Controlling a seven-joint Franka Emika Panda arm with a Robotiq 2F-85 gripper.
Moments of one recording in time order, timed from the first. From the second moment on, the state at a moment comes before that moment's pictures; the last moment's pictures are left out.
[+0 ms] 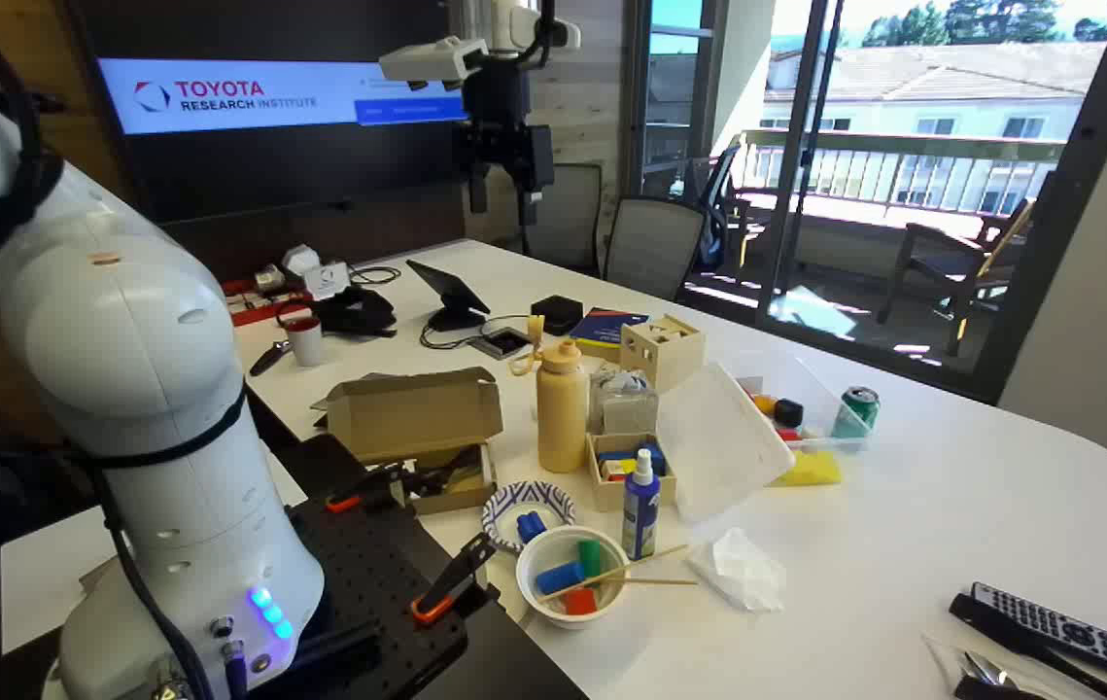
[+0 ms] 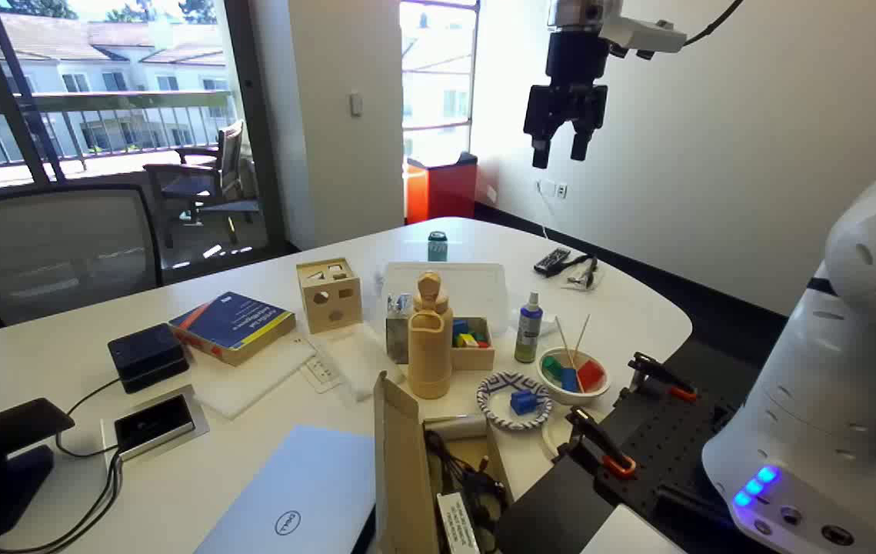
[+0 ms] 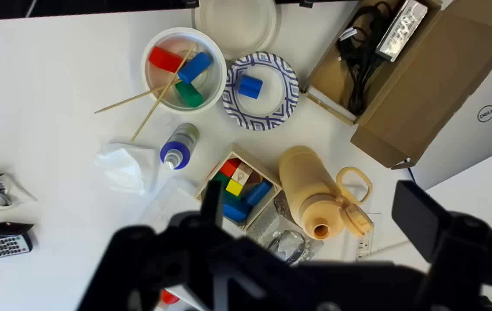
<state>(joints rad) -0.02 -0.60 0.02 -2.51 0.02 1.91 0.01</state>
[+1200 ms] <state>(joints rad) -0.02 -0.57 0.01 -2.51 0.02 1.95 0.01</state>
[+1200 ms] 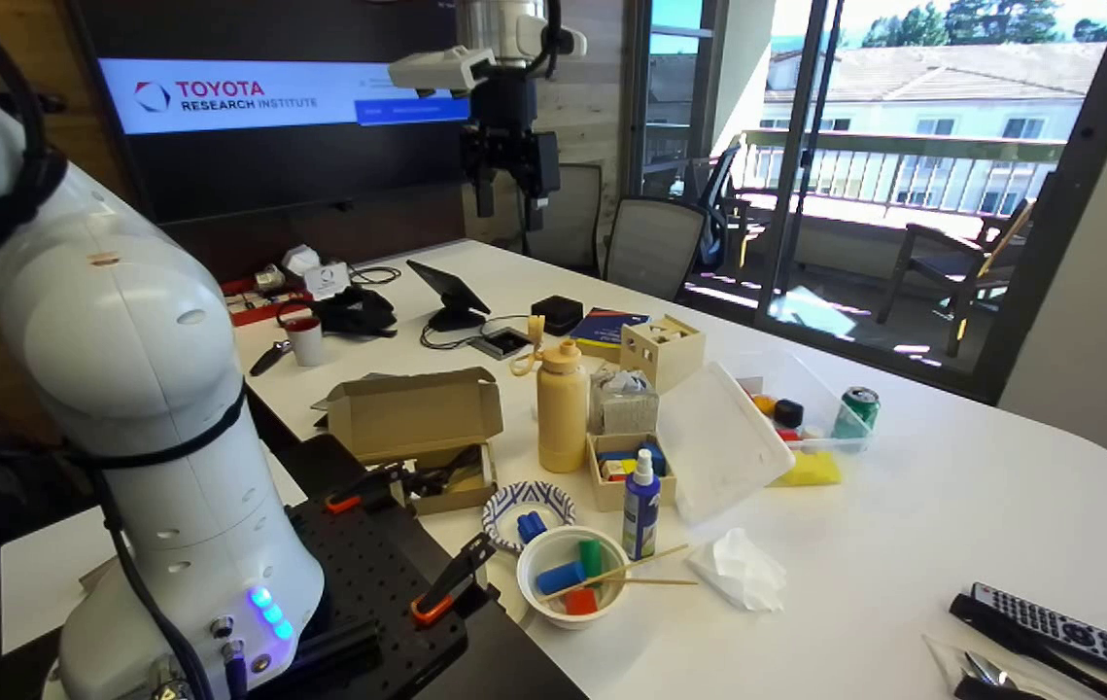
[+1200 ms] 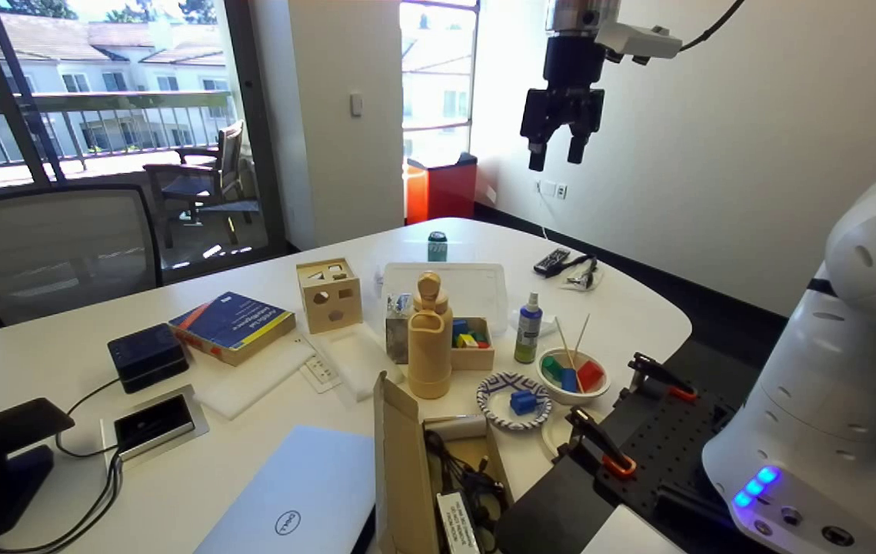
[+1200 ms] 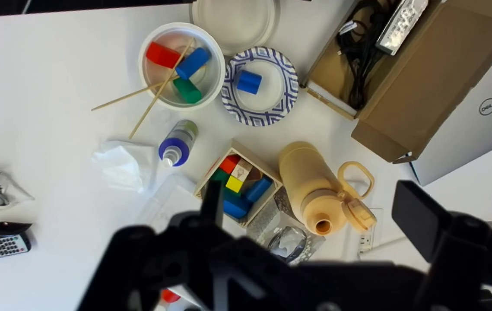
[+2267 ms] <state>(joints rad) -0.02 0.47 -0.05 -2.18 0.06 2.67 0.15</state>
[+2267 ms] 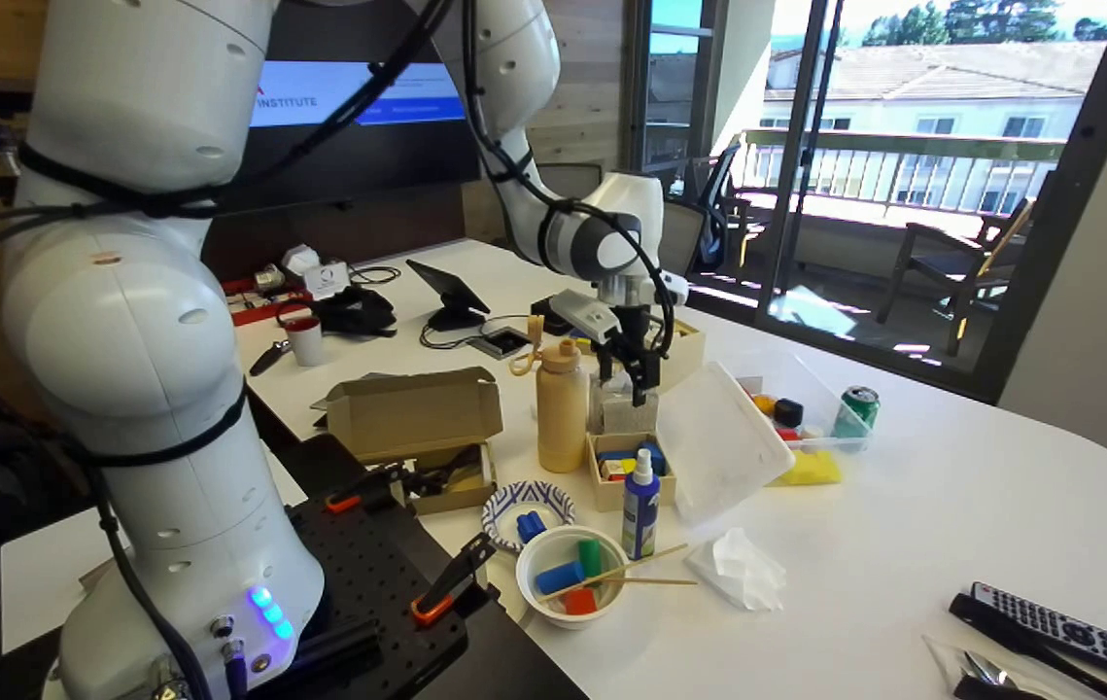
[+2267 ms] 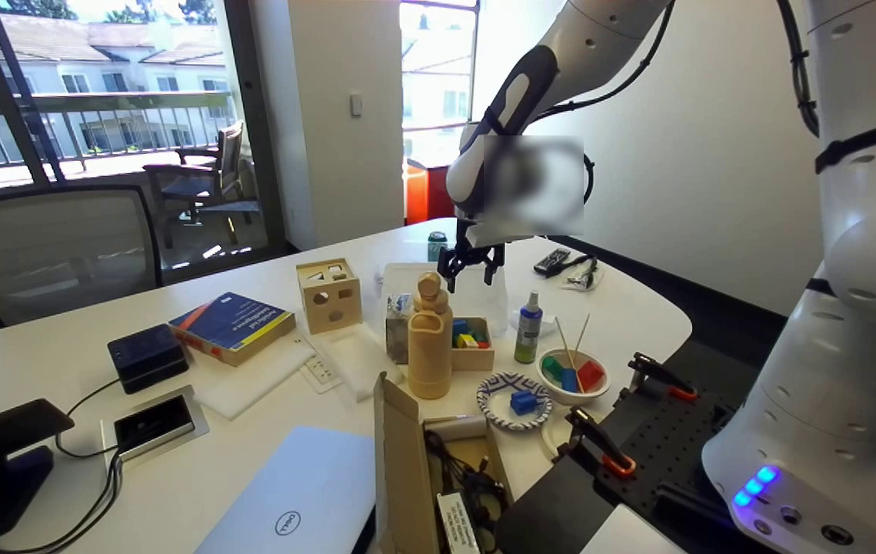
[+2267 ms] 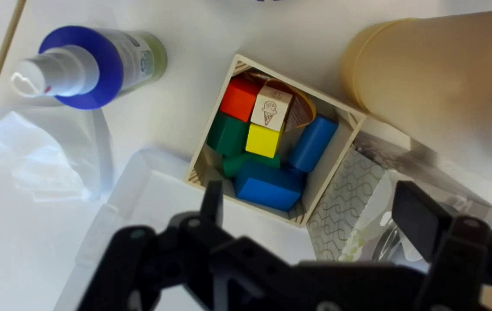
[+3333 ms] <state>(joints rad) 0.01 0.70 -0.08 -2.07 0.09 2.67 0.31</state>
